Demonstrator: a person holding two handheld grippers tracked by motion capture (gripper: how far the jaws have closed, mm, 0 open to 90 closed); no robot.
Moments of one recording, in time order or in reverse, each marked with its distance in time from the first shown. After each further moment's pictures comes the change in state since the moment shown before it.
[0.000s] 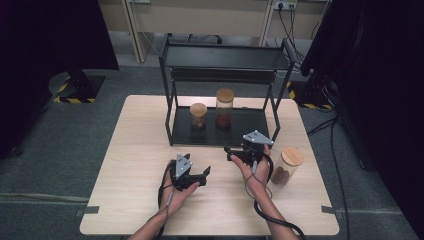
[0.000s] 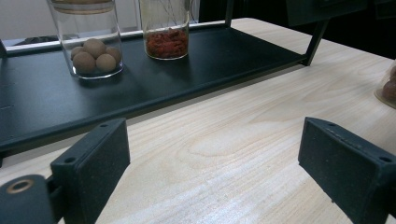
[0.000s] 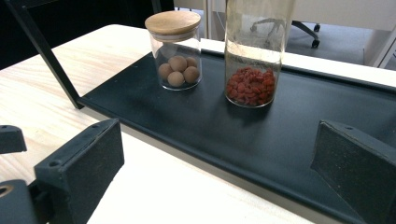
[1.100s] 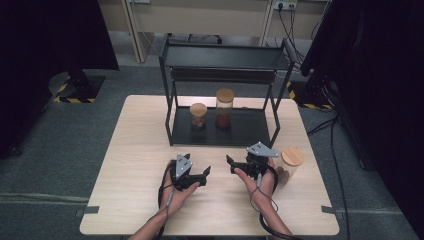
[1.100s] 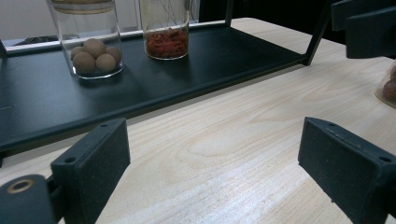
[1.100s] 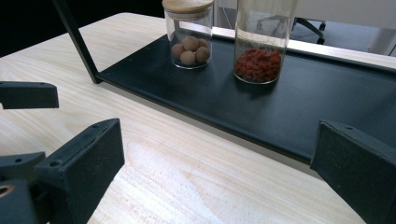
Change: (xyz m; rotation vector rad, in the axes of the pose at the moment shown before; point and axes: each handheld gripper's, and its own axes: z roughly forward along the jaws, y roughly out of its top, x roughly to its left) left arm 0.000 0.000 0.000 0.000 0.000 0.000; right arm 0.008 -0.024 -0.029 0.009 0.018 -0.025
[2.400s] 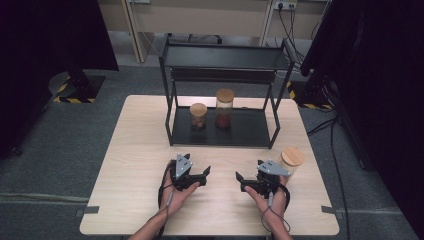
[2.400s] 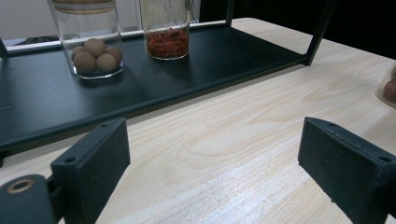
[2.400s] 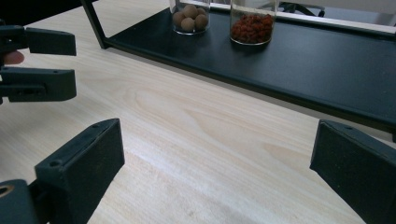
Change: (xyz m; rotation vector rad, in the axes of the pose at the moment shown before) left arm 0.000 0.000 0.000 0.001 0.002 0.000; right arm -0.002 -0.038 -0.046 0.036 -0.007 0.003
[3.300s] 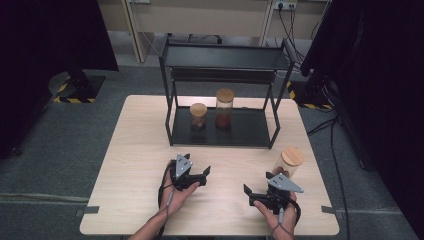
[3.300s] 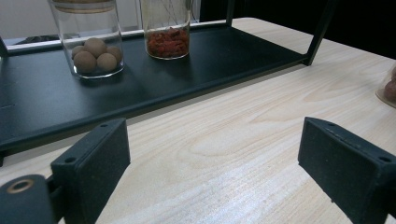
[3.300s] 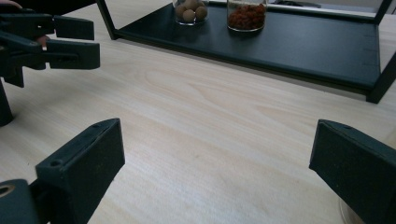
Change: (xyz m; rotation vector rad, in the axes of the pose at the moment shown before) left arm 0.000 0.000 0.000 0.000 0.002 -0.004; right arm 0.004 -0.026 -0.041 -0.017 -0.004 0.026
